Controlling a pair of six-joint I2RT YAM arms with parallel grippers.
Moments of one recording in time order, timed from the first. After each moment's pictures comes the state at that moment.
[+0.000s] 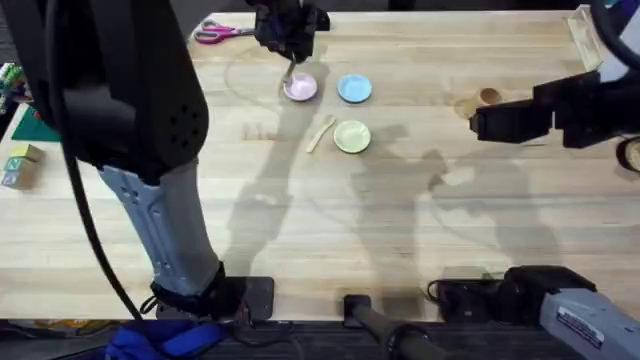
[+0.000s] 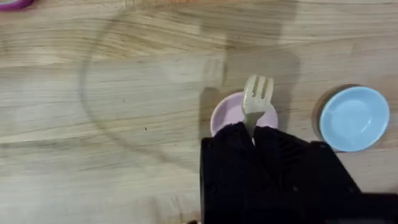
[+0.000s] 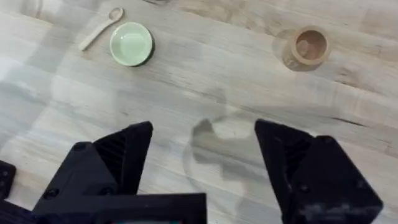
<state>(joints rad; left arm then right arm) -0.28 2.09 1.83 -0.93 -0.06 -0.19 0.00 0.97 1.13 -1.14 -0.25 -0.18</state>
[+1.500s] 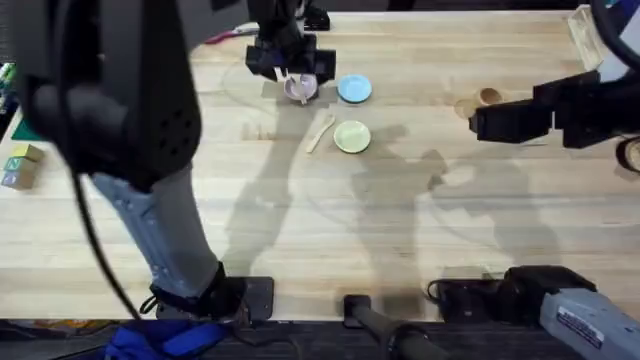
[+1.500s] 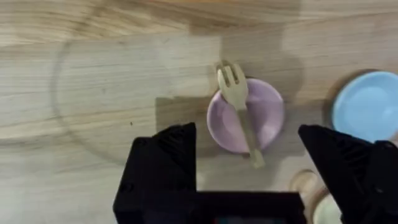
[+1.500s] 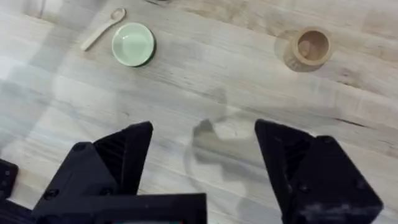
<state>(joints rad) -0.28 2.05 1.61 -0.77 -0.03 -0.21 0.00 0.97 1.13 -1.14 -0.26 -0.18</state>
